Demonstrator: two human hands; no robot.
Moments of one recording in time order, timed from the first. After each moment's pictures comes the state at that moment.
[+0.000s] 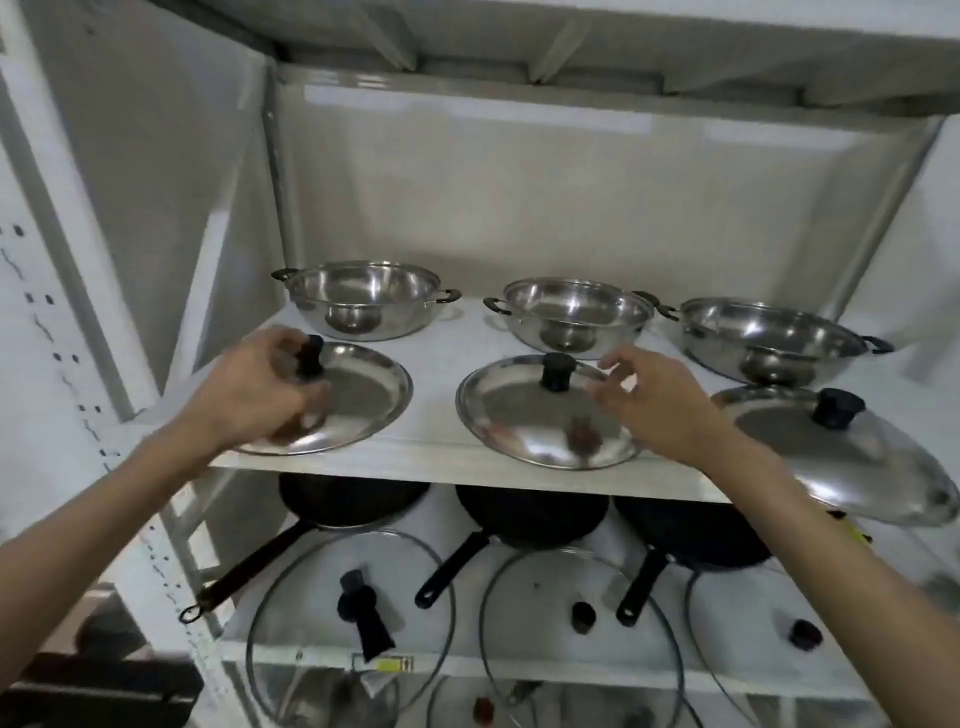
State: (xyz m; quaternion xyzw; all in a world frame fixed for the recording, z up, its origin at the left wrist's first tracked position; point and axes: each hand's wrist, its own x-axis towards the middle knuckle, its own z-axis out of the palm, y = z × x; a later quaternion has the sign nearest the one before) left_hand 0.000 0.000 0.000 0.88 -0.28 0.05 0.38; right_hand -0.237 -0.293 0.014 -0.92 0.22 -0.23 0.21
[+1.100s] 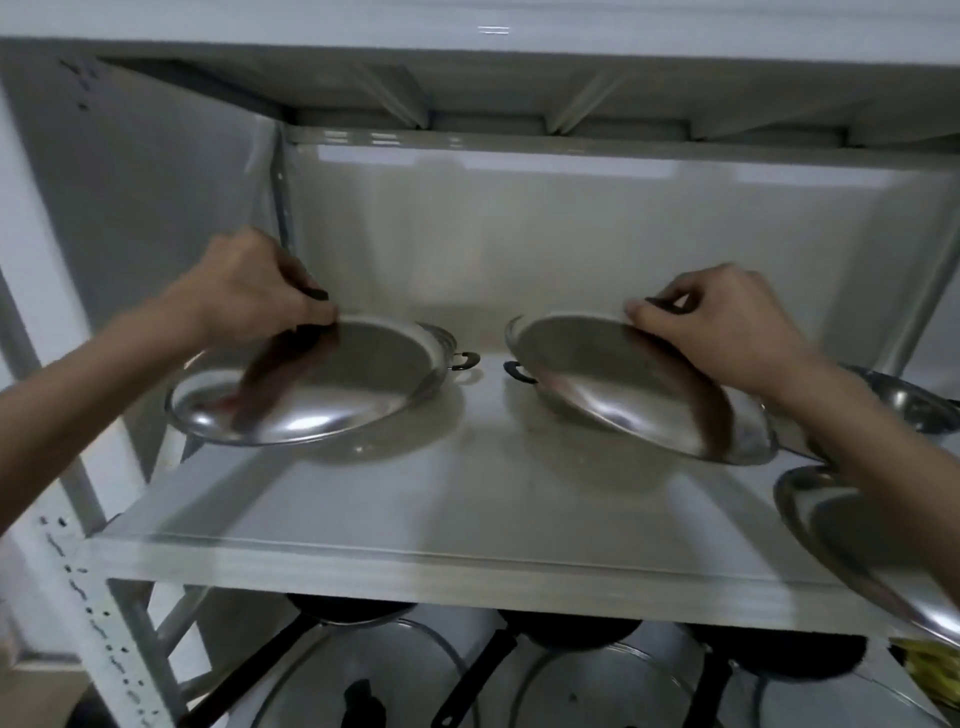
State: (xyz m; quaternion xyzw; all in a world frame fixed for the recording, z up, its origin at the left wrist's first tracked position) left_hand 0.064 -0.047 0.140 0.90 -0.30 0.15 0.27; right_hand -0.168 -0.345 0.122 -0.91 0.22 -0.35 0.09
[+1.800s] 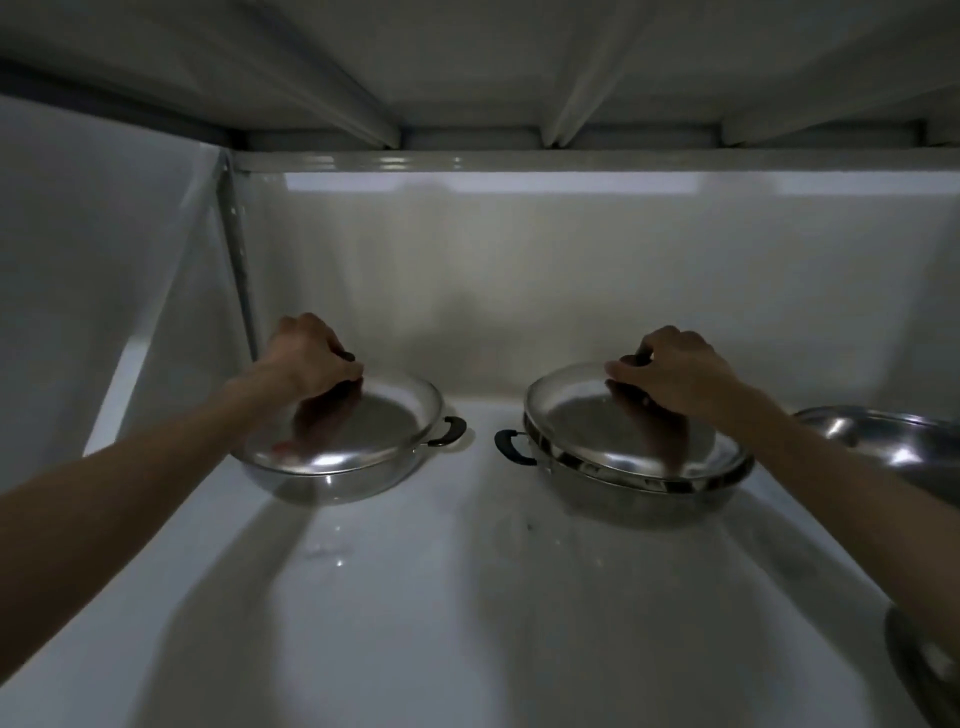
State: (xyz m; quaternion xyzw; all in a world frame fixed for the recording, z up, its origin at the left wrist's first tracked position) left_hand 0.218 -0.196 0.093 0.92 -0.24 0.14 0.28; right_hand -0.010 -0.510 0.083 -0.92 0.30 -0.23 0.11
